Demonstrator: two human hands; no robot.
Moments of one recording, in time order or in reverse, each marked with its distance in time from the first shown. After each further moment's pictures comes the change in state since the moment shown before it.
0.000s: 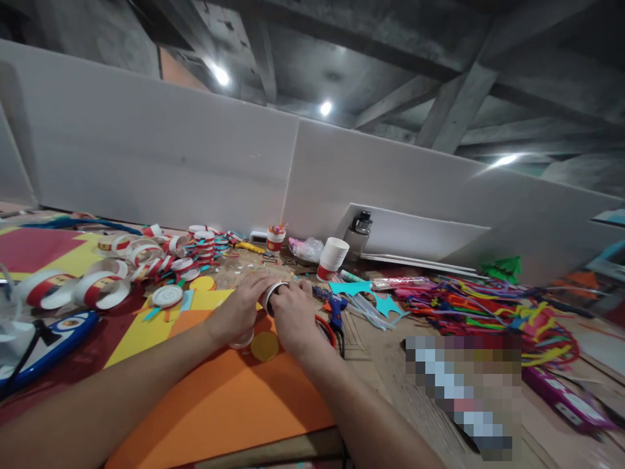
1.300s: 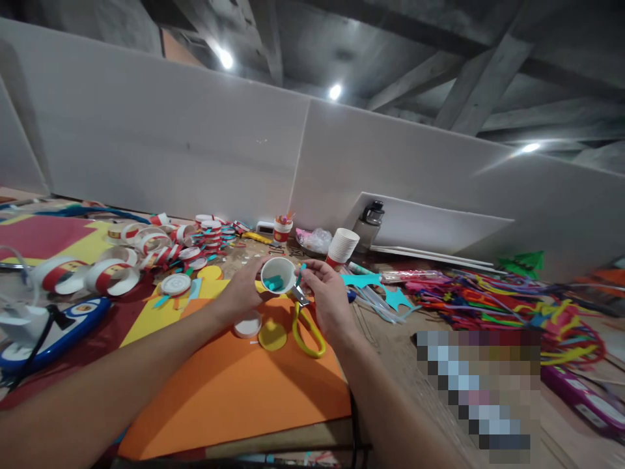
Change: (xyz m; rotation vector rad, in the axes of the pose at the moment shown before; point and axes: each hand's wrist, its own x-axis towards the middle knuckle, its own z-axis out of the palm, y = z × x) left_hand 0.007 -0.011 -0.009 -0.066 0.119 -0.185; right_hand -0.010 0.023 -0.016 1.721 0.341 0.655
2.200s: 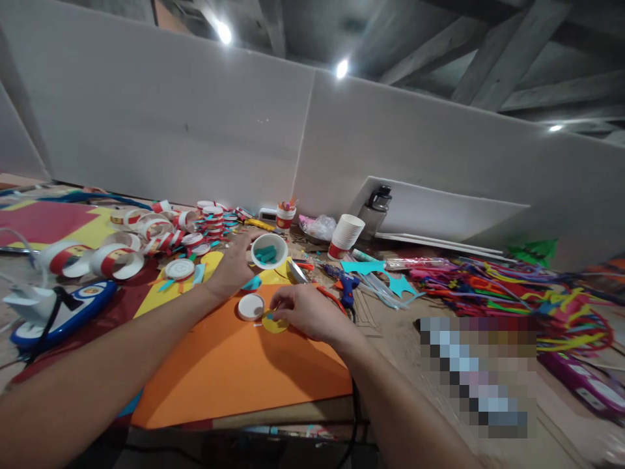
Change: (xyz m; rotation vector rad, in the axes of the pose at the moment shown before) left_hand 0.003 -0.019 -0.016 0.098 0.104 0.036; right_hand -0.030 0.005 -0.003 -0.816 -0.633 0.037
